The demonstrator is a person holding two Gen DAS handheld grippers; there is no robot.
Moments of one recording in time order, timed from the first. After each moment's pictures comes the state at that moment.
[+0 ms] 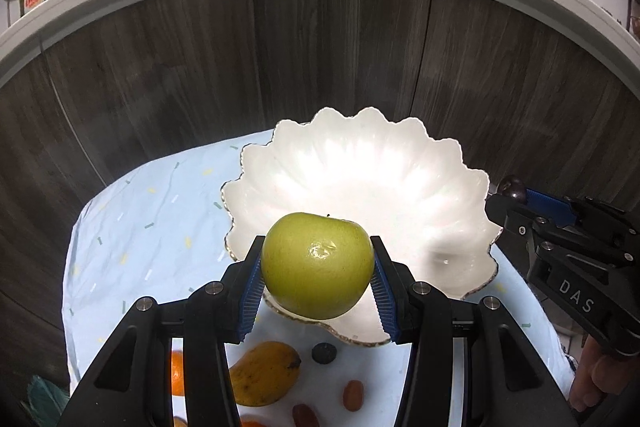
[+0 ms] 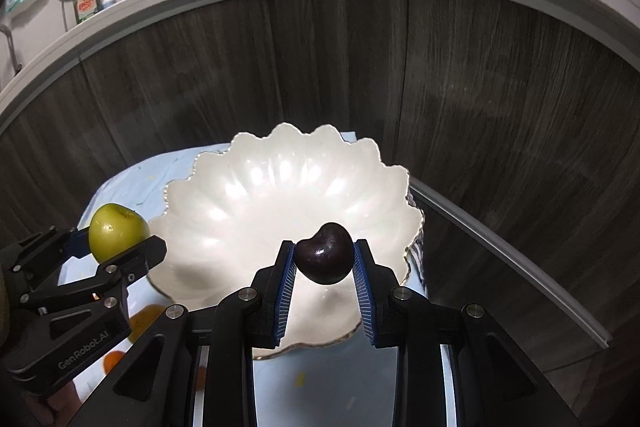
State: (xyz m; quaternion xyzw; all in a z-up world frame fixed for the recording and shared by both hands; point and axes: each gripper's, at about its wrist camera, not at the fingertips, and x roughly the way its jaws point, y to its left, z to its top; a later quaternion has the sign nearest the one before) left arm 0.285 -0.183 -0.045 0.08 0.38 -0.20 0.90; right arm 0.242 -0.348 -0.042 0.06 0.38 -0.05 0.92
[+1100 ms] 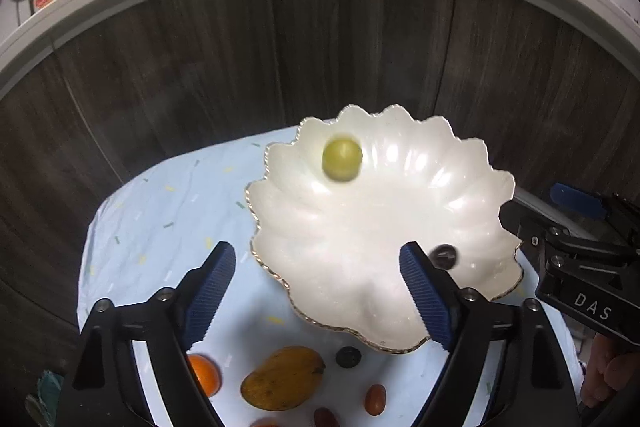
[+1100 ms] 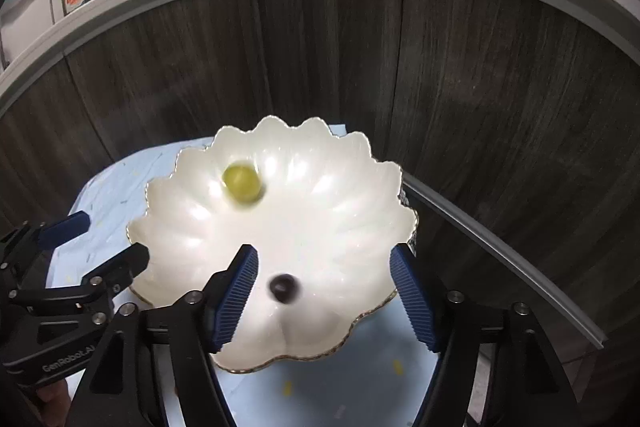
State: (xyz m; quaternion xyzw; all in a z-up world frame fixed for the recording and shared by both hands) left arm 0.294 -0.173 -0.044 0.09 0.39 -0.17 0.90; right arm 0.254 -0.351 -0.042 0.06 0.39 -0.06 0.92
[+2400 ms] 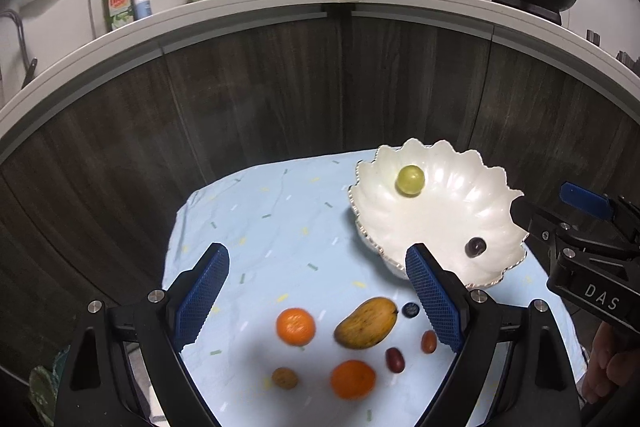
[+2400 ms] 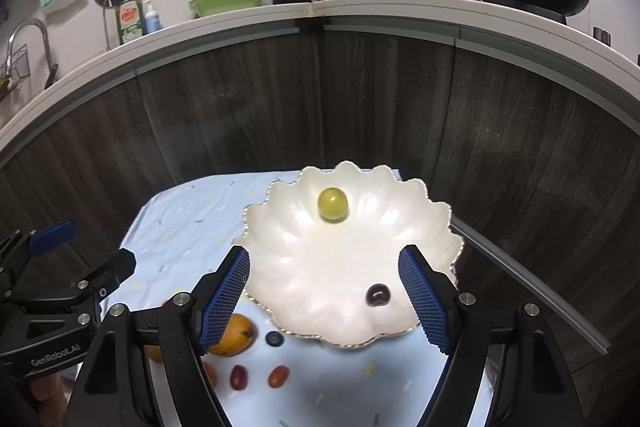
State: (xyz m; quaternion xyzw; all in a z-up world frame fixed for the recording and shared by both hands) left arm 0.224 -0.071 0.017 0.07 0.34 -0.10 0.93; right arm 0.200 -0.268 0.017 0.04 0.32 -0.01 0.94
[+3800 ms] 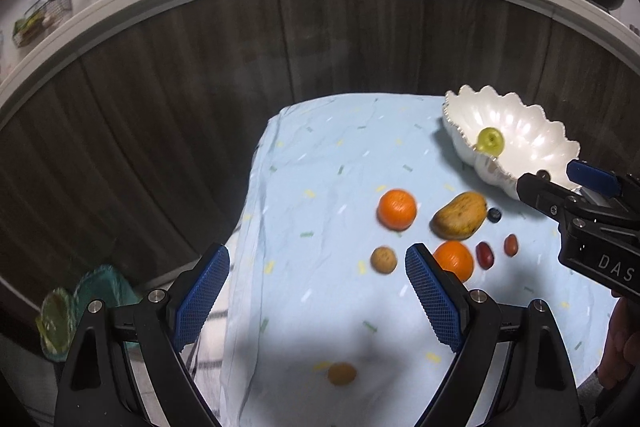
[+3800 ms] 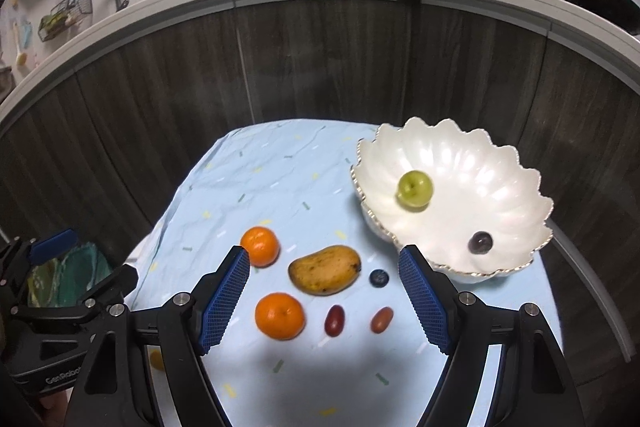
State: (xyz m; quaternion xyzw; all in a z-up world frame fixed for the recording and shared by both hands) left arm 0.136 0.020 -0.048 0.04 0.38 0.01 0.92; right arm 0.164 -0.175 -0.035 0.00 0.36 0.10 0.93
